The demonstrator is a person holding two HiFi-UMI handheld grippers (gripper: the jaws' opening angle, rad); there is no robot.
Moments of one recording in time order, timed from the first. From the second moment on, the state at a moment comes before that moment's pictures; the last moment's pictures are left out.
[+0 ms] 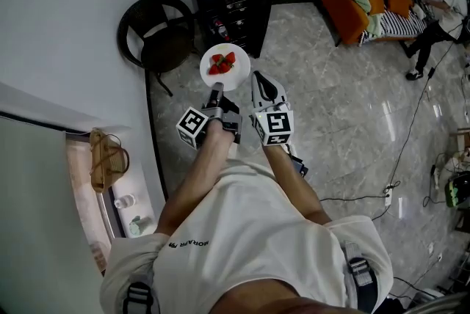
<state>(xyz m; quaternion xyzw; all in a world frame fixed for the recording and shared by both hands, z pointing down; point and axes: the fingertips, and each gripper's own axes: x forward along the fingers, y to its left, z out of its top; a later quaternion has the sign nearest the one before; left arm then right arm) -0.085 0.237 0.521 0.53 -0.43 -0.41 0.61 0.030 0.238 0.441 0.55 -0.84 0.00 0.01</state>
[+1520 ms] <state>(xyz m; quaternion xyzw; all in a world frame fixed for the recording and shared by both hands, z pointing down) -0.112 -0.133 0.506 0.56 -0.41 -0.36 0.62 -0.003 -0.141 0.428 0.58 -0.81 0.02 0.03</state>
